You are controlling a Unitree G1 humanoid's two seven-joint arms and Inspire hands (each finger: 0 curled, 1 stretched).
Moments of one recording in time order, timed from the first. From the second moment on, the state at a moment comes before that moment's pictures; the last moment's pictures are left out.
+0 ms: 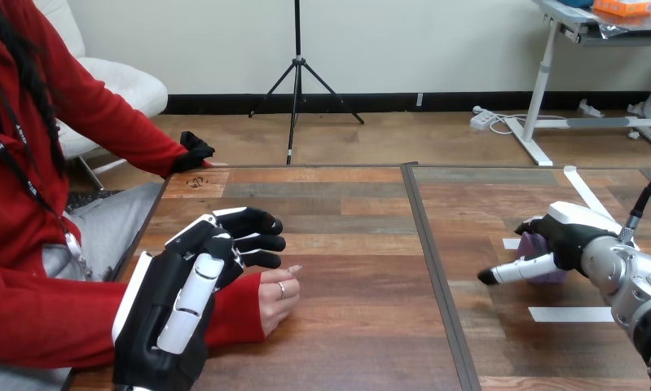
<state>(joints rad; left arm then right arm) 0.28 0.08 0.02 -0.06 -0.30 -0.41 -0.40 -0.80 -0.51 0.41 1.27 -0.60 -0.02 0.13</state>
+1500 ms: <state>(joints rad) 0.28 0.08 0.02 -0.06 -0.28 -0.41 -0.37 -0.82 -0.51 0.40 1.27 -0.59 -0.02 0.18</state>
